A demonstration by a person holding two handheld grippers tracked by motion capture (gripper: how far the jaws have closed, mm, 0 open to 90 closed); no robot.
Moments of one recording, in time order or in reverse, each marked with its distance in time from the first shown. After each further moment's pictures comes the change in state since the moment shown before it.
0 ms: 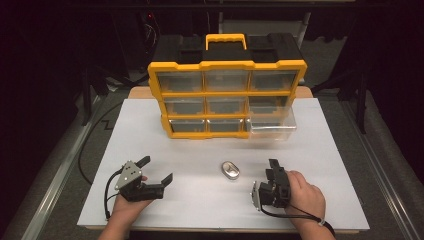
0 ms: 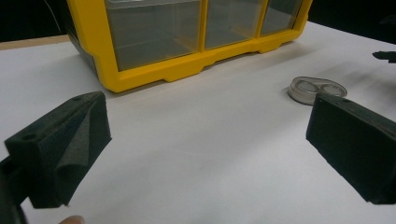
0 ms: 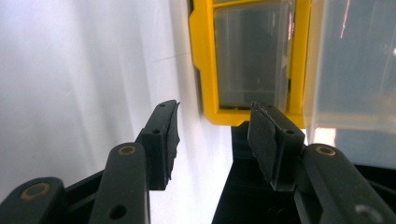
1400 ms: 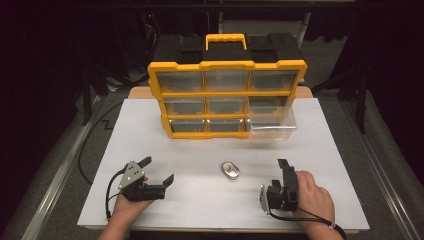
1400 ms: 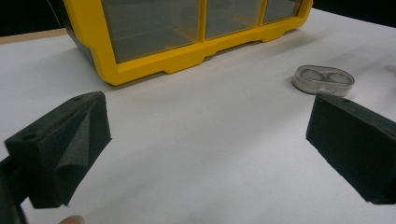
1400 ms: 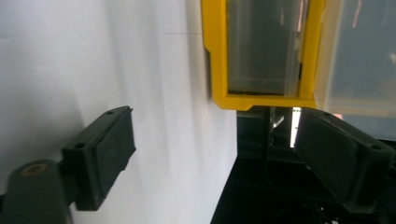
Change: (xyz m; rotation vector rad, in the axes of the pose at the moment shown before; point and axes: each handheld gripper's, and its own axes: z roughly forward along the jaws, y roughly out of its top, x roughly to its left) left arm -0.001 -0.001 0.004 0.035 0.009 0.020; right arm 0.002 -0.020 -0.005 -0.003 0.032 -0.036
